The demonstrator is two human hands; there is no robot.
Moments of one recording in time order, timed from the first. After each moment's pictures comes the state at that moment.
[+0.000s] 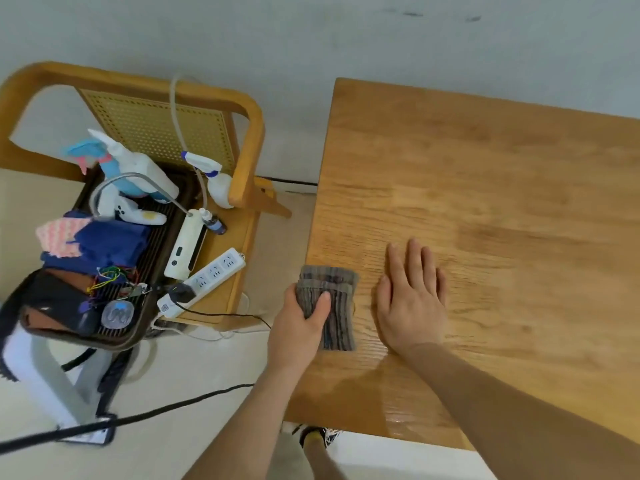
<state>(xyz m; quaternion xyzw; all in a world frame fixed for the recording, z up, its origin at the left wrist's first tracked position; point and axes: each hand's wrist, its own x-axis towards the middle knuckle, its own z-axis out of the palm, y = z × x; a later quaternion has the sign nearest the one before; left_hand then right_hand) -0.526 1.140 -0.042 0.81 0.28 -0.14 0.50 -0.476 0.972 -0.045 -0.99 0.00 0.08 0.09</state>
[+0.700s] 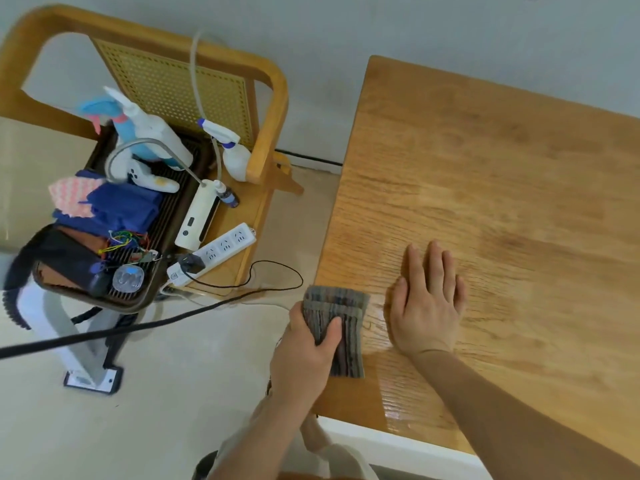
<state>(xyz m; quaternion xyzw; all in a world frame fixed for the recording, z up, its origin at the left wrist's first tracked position) -0.567 1.131 -0.033 0.84 0.31 -0.17 0.41 -0.481 0.973 -0.041 -0.99 0.02 0.08 0.08</state>
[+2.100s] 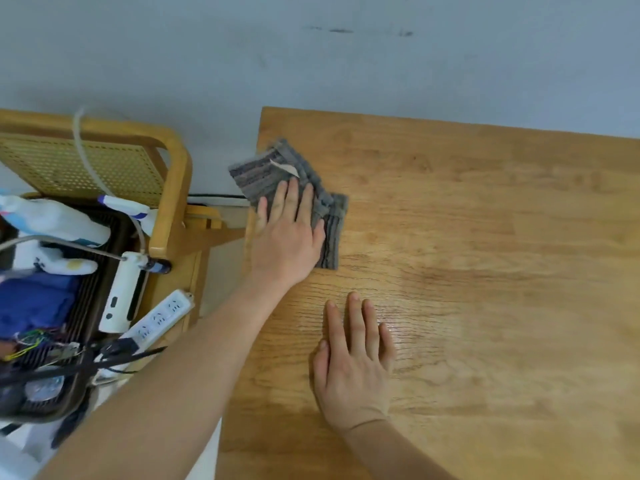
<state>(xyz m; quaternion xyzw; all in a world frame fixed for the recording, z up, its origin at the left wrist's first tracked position) -0.302 1.092 -0.041 1.00 -0.04 -0.05 0.08 -0.473 0.971 -0.039 -0.99 0.00 0.07 0.11</state>
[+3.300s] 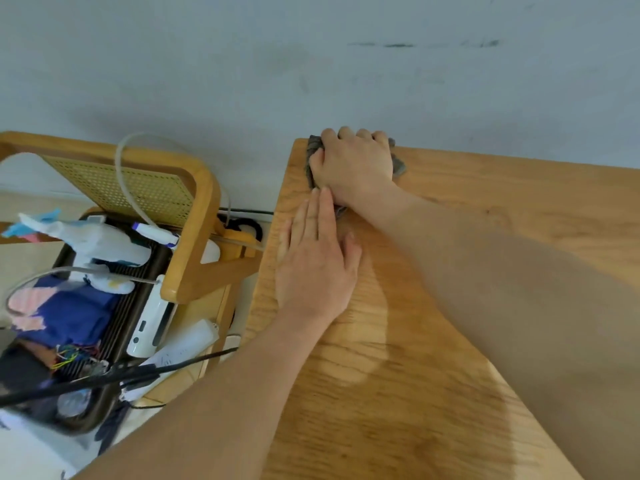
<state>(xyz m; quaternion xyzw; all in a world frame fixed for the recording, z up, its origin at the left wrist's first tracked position) -0.241 1.071 -0.053 0.98 0.11 0.01 0.14 -0.091 1.032 -0.043 -0.98 -0.20 0.04 0.06</state>
